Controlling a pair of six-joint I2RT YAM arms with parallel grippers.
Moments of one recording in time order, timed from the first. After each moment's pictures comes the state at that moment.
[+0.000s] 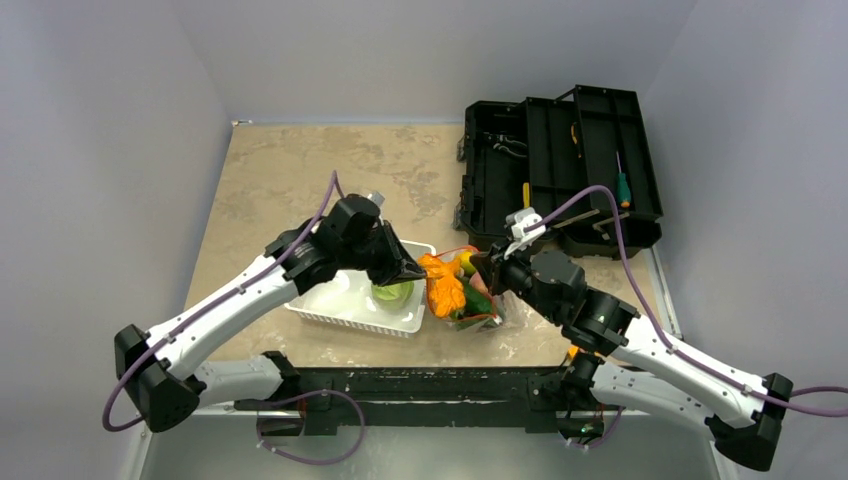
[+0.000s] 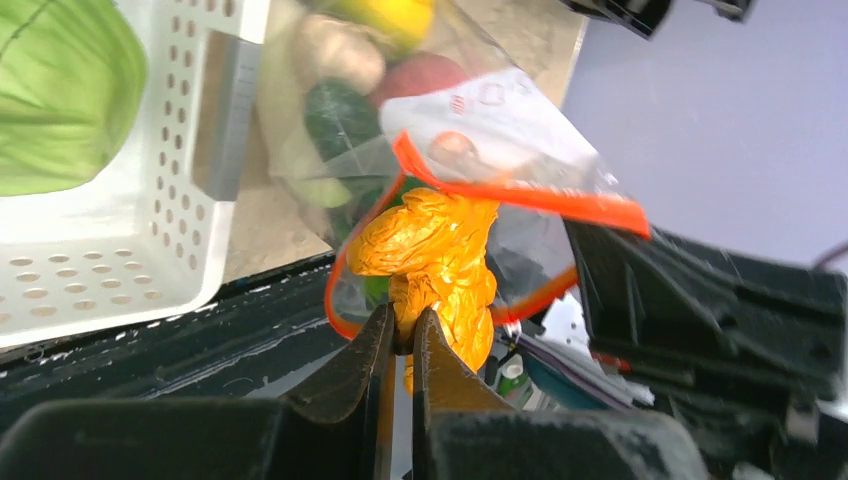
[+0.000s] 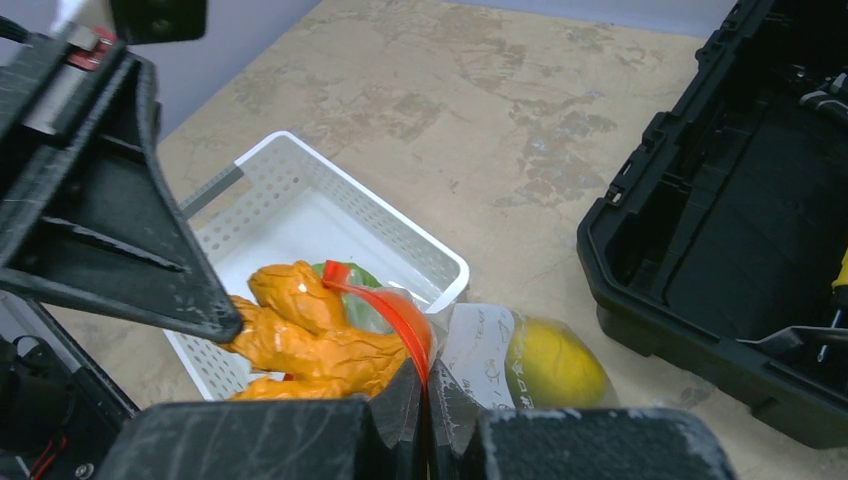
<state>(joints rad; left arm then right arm) -0.78 1.13 1.07 -0.65 0.22 -1.20 0.96 0.75 0.71 -0.23 0.31 0.31</state>
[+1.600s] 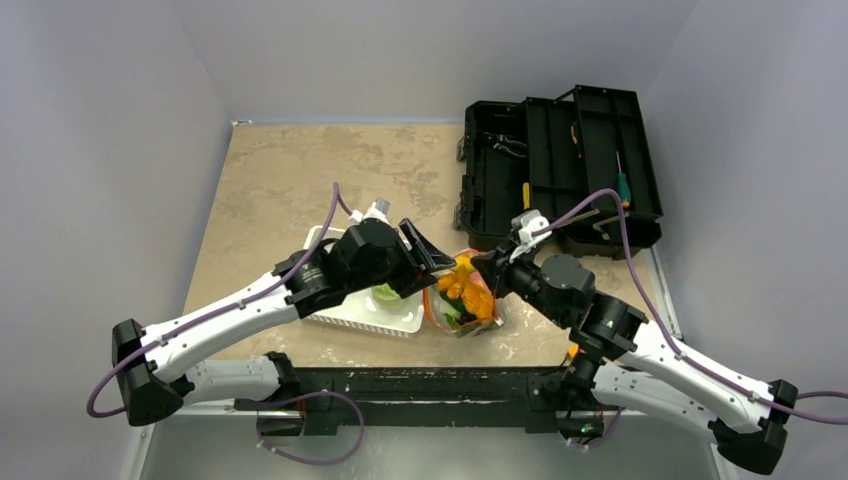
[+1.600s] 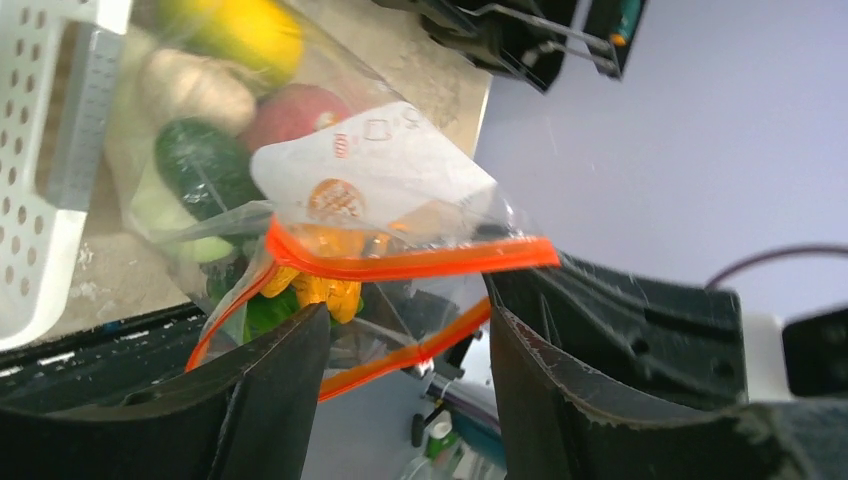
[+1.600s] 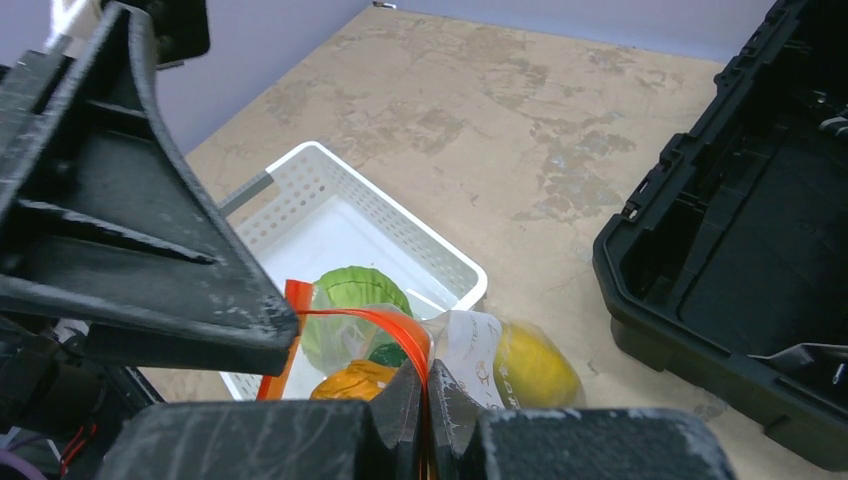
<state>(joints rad) -1.00 1.15 1.06 -0.51 -0.10 -1.49 0.97 0.69 0.71 -0.23 0.27 0.29</state>
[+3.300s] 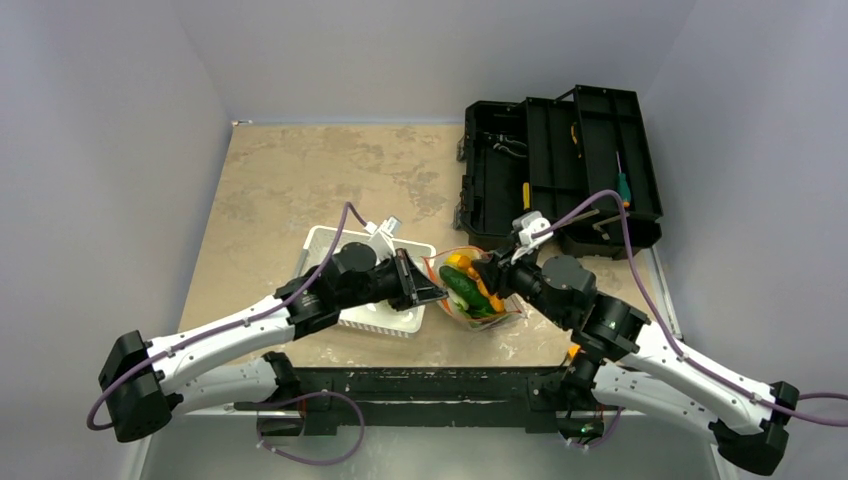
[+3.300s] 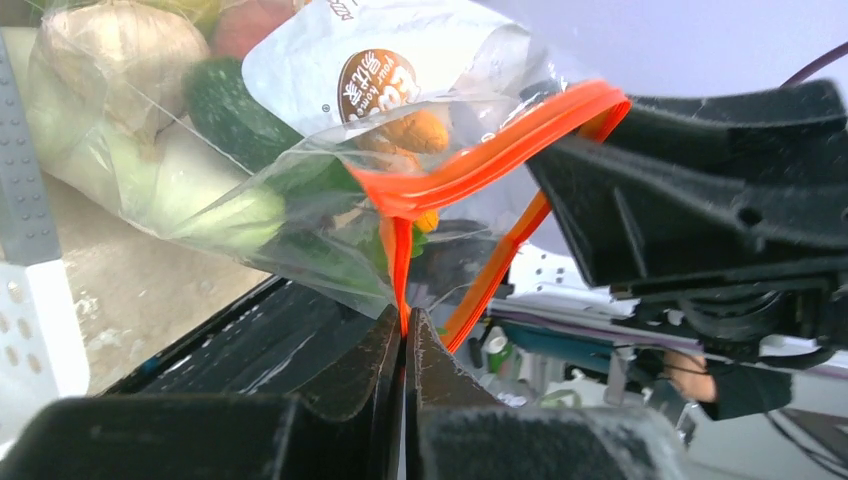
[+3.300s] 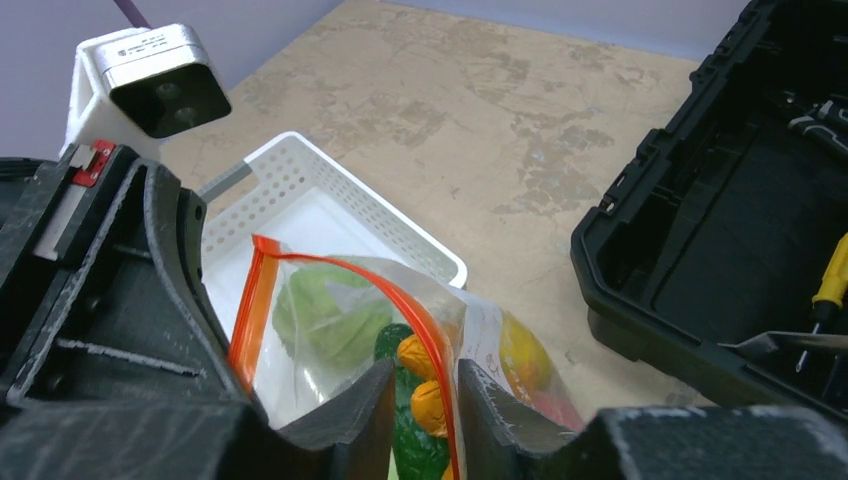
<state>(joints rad) -0.97 1.01 0.70 -0.06 0.16 -1.21 0.97 0.68 0.71 -0.25 0.30 0.27</state>
